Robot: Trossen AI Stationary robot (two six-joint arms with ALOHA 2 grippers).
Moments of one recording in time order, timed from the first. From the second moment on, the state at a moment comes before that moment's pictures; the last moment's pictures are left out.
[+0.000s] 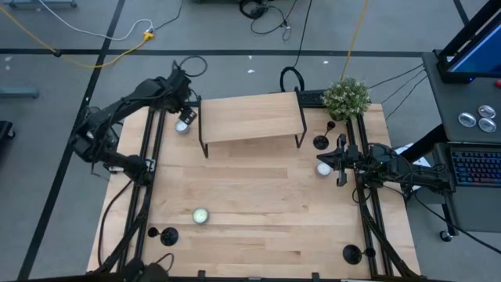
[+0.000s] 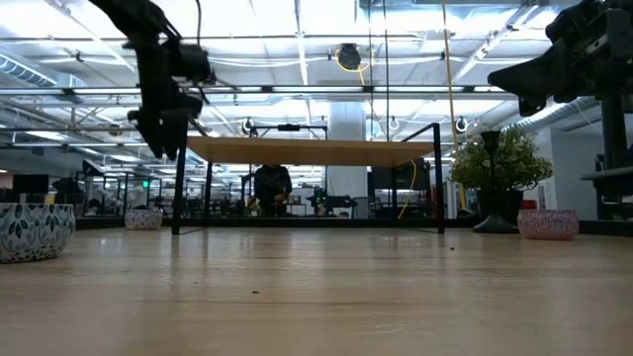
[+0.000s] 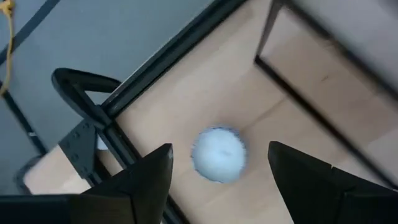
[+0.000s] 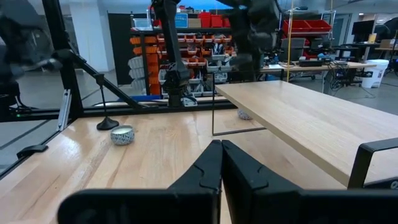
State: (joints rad) left arm 0.93 1.41 1.13 -0.96 -0.17 0.10; right arm -0.15 0.00 0.10 -0.05 -0.05 0.04
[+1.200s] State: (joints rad) left arm 1.11 1.67 1.13 -0.98 -0.06 0.09; right arm -0.15 0.00 0.10 -0.05 -0.05 0.07
